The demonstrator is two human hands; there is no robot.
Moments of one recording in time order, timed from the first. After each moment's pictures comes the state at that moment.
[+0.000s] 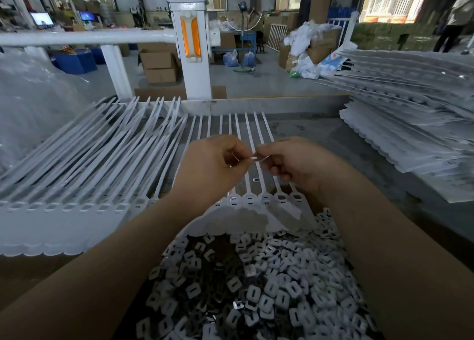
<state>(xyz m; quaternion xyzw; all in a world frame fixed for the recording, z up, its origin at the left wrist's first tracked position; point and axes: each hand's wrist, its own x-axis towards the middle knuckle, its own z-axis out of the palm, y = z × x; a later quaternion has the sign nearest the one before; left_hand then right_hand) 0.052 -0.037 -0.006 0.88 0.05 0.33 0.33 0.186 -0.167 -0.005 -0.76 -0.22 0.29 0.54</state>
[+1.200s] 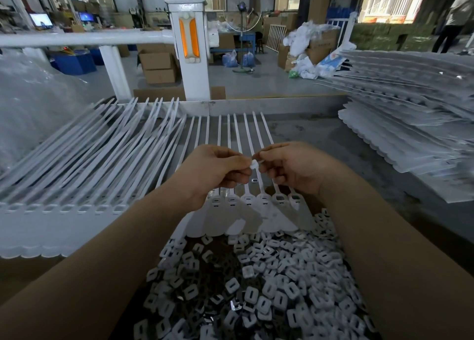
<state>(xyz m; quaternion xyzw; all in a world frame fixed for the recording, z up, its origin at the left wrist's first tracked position) 0.057 -0.031 0.003 0.74 0.17 0.09 0.64 0.187 -0.171 -0.012 -0.72 -0.22 0.32 0.57</state>
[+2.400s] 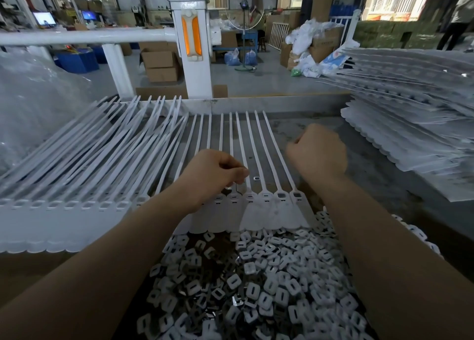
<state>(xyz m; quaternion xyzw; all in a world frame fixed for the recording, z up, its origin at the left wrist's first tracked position) 0.060 -0.020 -0.016 0.86 0.17 0.11 0.47 0.183 -0.173 -0.004 -0.94 -0.12 -0.13 0.28</state>
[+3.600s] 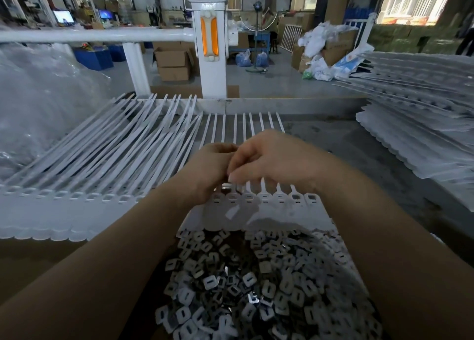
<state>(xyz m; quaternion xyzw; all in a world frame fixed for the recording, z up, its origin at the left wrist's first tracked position) 0.051 -0.009 -0.004 0.70 0.19 0.09 0.68 0.119 -0.146 0.042 -0.76 -0.49 0.23 0.35</state>
